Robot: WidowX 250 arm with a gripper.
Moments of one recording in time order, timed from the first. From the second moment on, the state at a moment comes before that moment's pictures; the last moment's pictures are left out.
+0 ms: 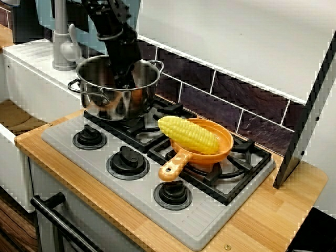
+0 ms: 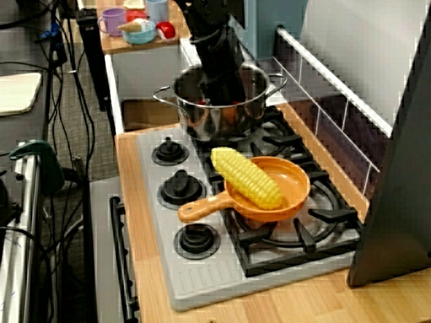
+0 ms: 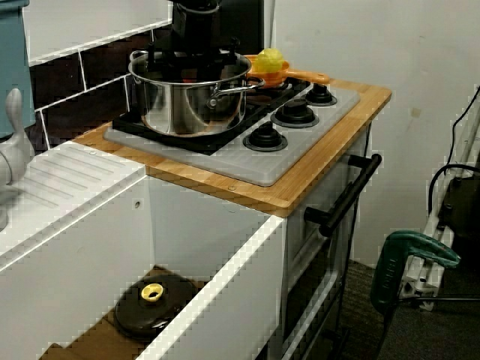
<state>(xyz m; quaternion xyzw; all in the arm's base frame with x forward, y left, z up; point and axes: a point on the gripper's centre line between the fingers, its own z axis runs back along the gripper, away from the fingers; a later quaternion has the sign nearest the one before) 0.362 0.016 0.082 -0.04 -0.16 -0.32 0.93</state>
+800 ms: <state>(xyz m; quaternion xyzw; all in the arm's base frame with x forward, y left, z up) 0.361 0.027 0.134 -0.08 -0.17 -0.32 0.93</state>
